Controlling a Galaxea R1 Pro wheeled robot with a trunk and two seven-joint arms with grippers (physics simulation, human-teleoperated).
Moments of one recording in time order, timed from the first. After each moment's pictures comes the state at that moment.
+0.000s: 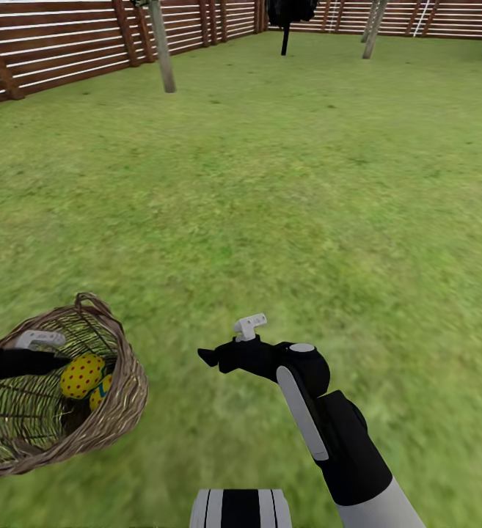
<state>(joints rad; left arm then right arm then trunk) -0.65 0.48 0.27 -1.09 -0.35 0.80 -0.67 -0.56 0.17 0.39 -1.56 -0.24 0.94 0.18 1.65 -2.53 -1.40</state>
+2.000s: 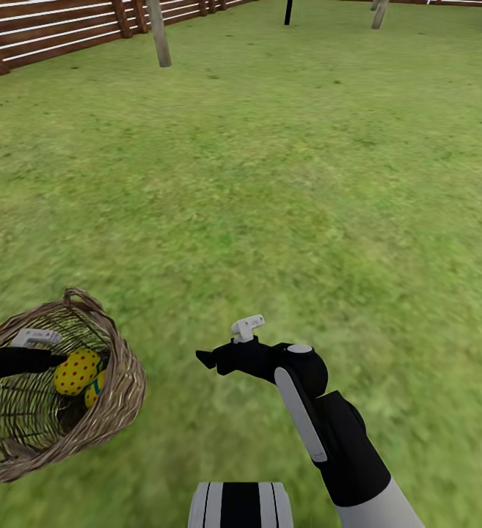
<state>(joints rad) -0.65 0.48 0.30 -1.09 -0.35 0.77 -0.67 -0.56 0.17 0.40 -1.56 -0.24 0.94 0.18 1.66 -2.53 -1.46</state>
